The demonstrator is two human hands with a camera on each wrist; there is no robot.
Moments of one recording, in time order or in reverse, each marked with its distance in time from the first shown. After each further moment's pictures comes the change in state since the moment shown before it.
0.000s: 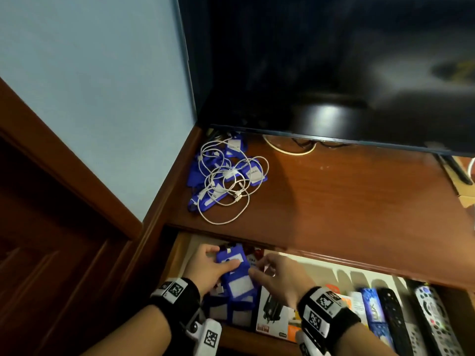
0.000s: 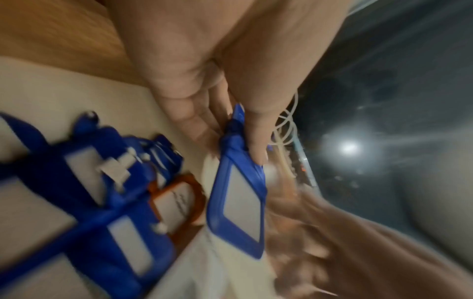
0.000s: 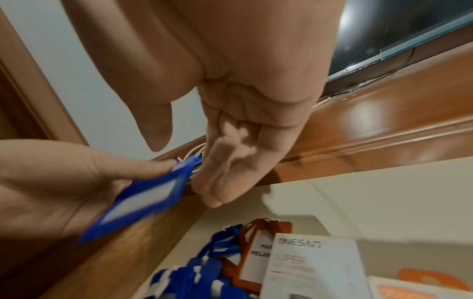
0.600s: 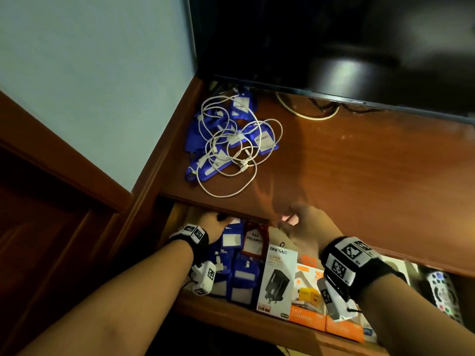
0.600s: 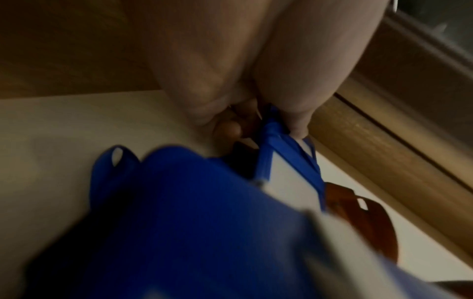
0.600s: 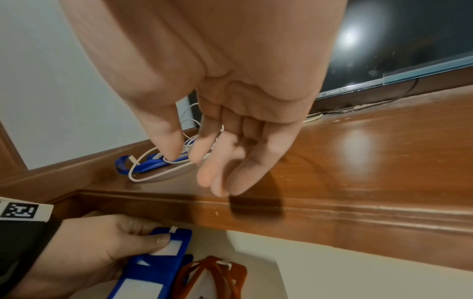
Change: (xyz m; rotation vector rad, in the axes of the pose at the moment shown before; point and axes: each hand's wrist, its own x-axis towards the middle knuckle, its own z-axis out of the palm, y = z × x) left_hand 0.106 -0.011 0.014 0.540 -0.096 0.098; right_hand 0.061 0.004 -0.043 -0.238 0.050 0.017
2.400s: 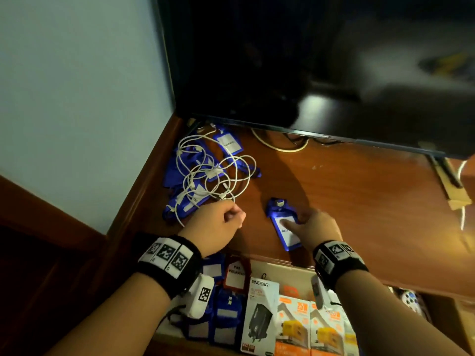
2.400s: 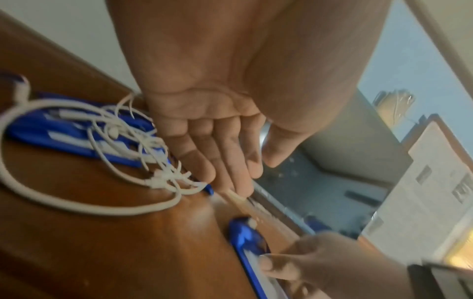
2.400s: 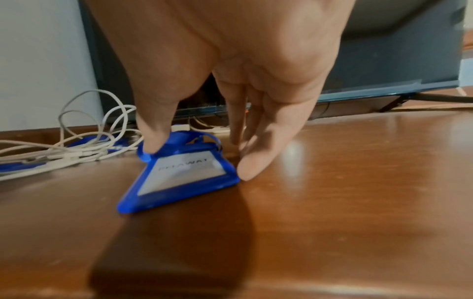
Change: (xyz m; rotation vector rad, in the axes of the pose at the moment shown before) left_hand -0.058 0.133 -0.063 0.071 0.028 0.424; right_hand 0.063 0.066 -0.034 -0.050 0.234 0.334
